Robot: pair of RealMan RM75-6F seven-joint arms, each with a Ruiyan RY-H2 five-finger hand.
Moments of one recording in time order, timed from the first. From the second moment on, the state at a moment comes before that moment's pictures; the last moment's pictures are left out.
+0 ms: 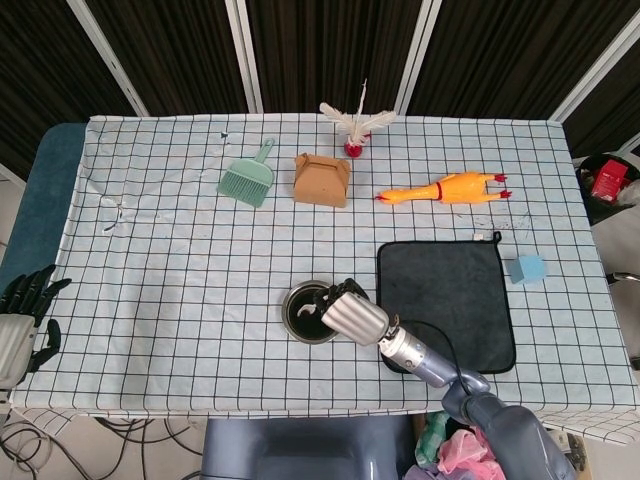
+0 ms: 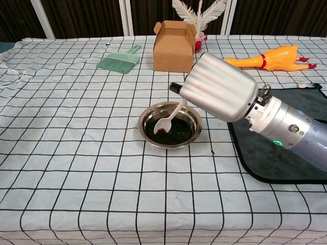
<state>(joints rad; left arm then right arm) -0.12 -1.11 -0.03 -1.59 1.55 1.48 -0.06 0.78 -2.07 0.00 -0.41 -1.89 1.58 -0.47</state>
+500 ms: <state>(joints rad) -0.12 -1.11 -0.02 -1.59 1.56 1.49 -0.06 0.78 -2.08 0.00 -0.36 -1.85 1.58 -0.45</state>
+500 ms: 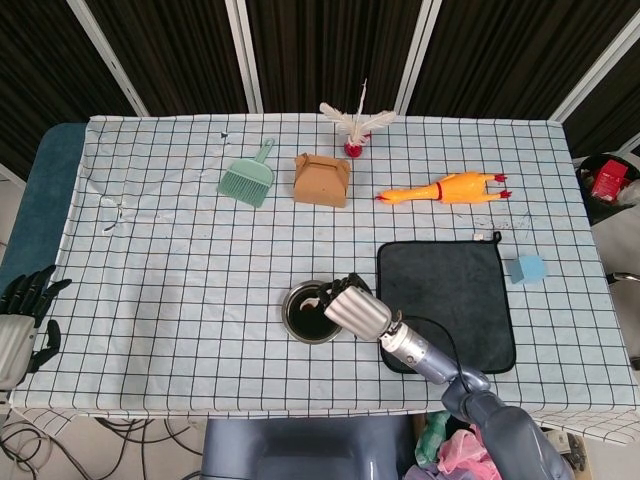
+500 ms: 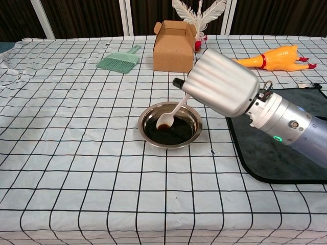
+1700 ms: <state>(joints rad) -0.12 -1.11 -0.02 -1.59 1.56 1.49 -0.05 0.70 -1.95 -0.11 -0.48 -1.89 1.70 -0.47</state>
